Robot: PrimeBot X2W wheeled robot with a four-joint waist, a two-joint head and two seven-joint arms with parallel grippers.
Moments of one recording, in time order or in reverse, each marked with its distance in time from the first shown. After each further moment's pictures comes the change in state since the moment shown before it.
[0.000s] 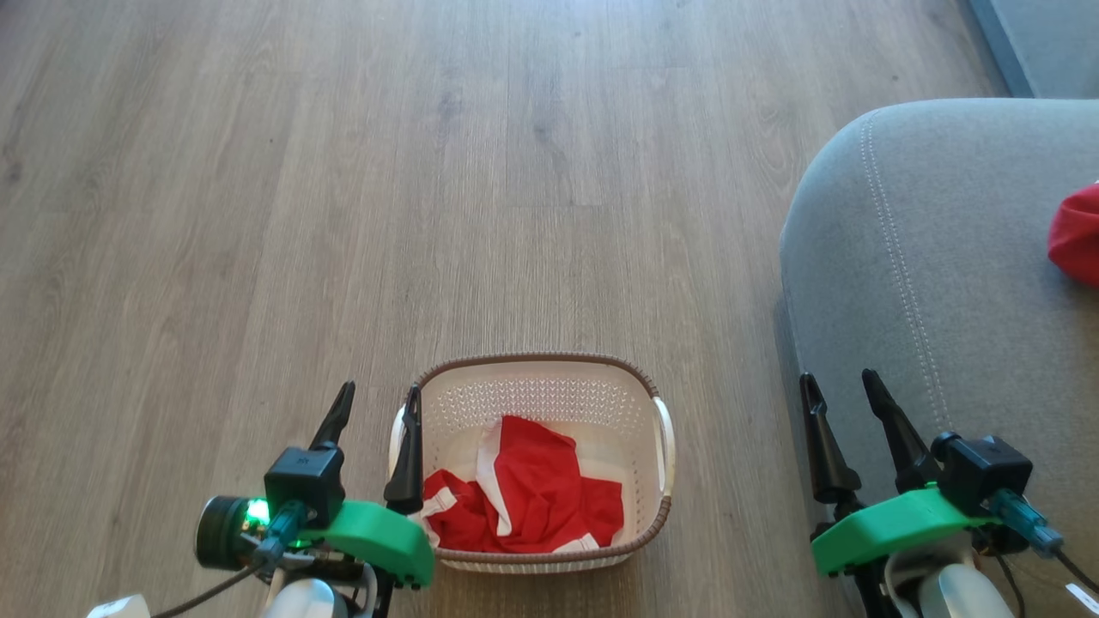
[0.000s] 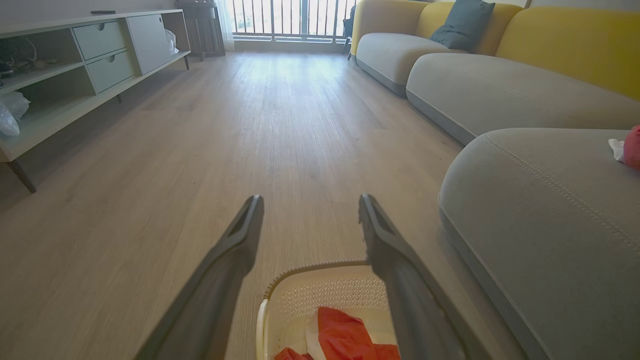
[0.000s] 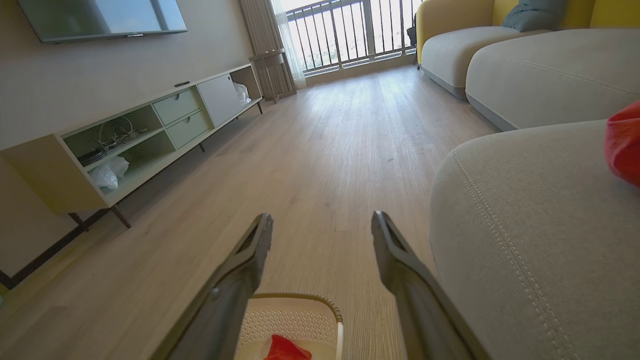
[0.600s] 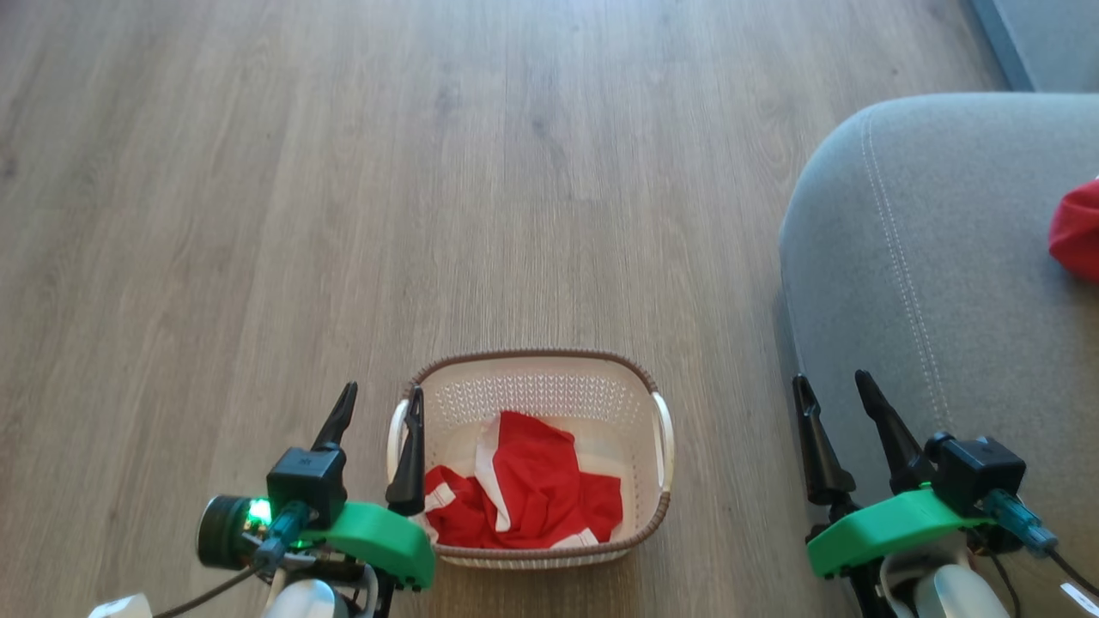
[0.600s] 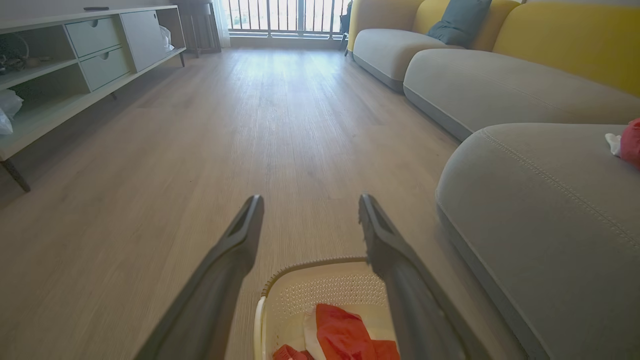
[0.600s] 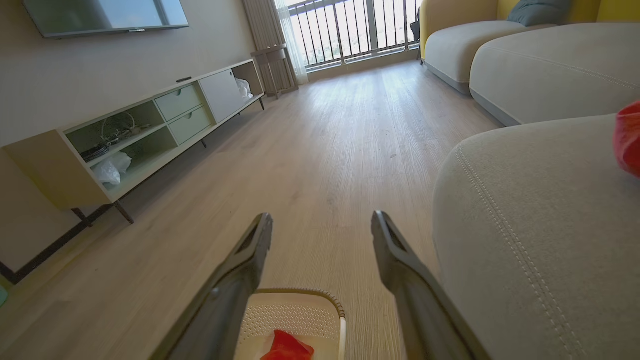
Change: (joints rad) left arm 0.000 0.000 0.000 0.002 0.001 -0.008 0.000; right arm 0.000 0.000 0.014 0.001 0.000 0.000 0.000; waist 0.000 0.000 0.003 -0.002
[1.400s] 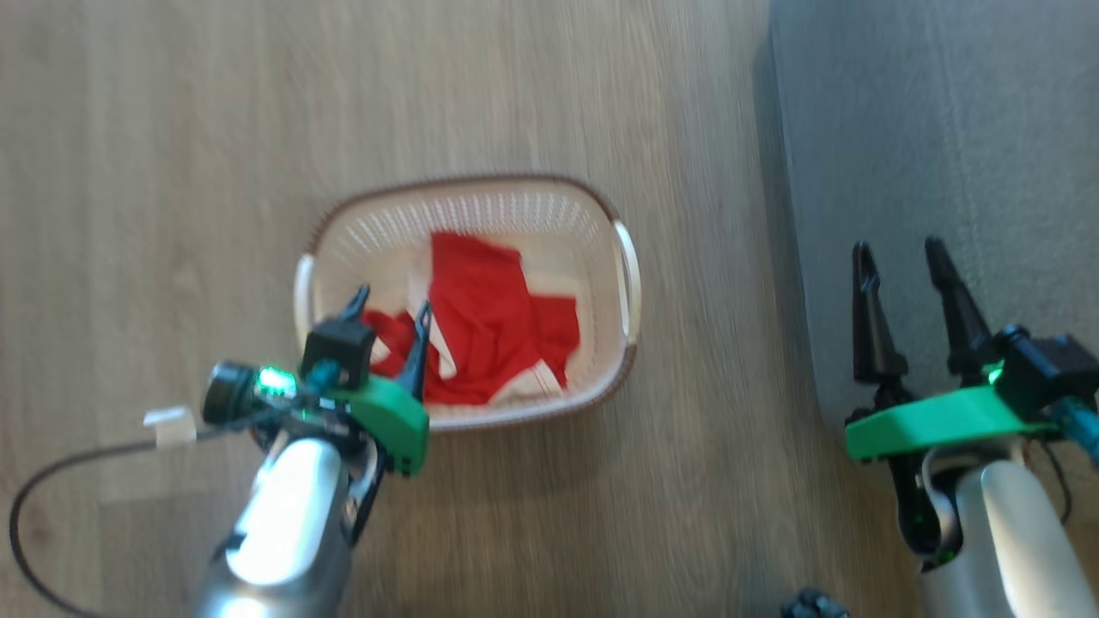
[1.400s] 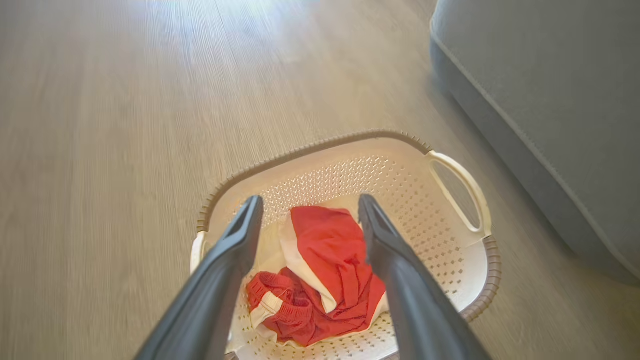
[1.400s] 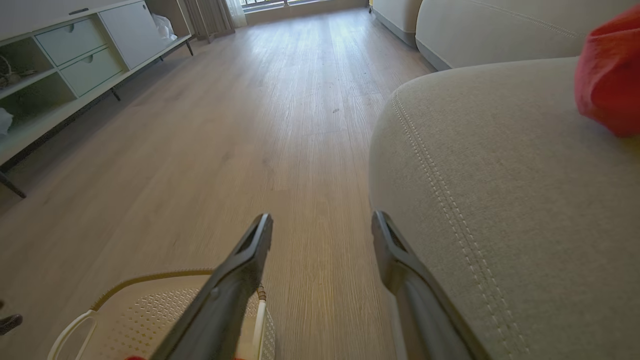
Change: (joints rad) left arm -0.370 -0.005 -0.027 0.411 0.102 -0.080 0.000; right arm -0.161 0.003 -0.097 -0.084 -0.076 0.000 0.000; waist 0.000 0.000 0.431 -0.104
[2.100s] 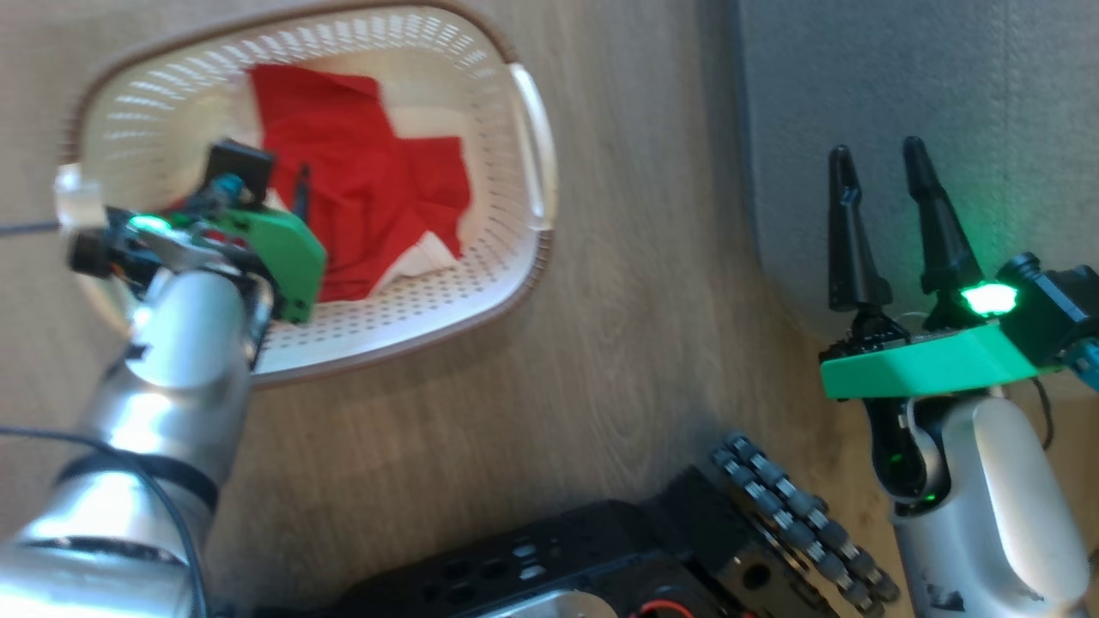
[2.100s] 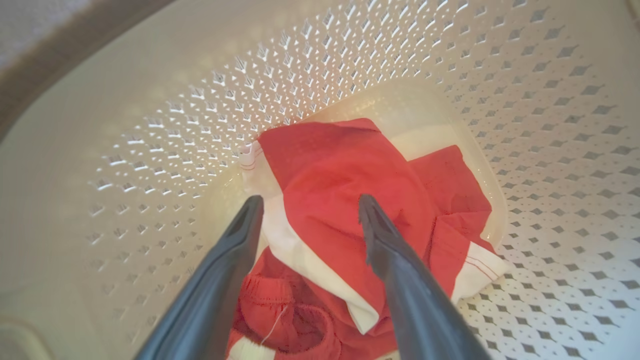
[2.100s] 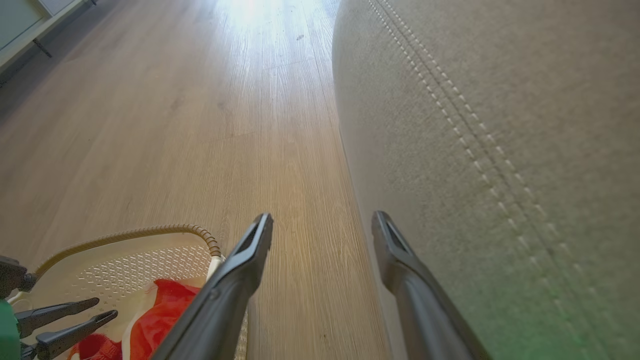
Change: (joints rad) left arm -0.503 0.075 0.000 0.541 0.069 -0.004 0.000; right arm -0.114 0.001 0.095 -0.095 0.126 0.000 0.000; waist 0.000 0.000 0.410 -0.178
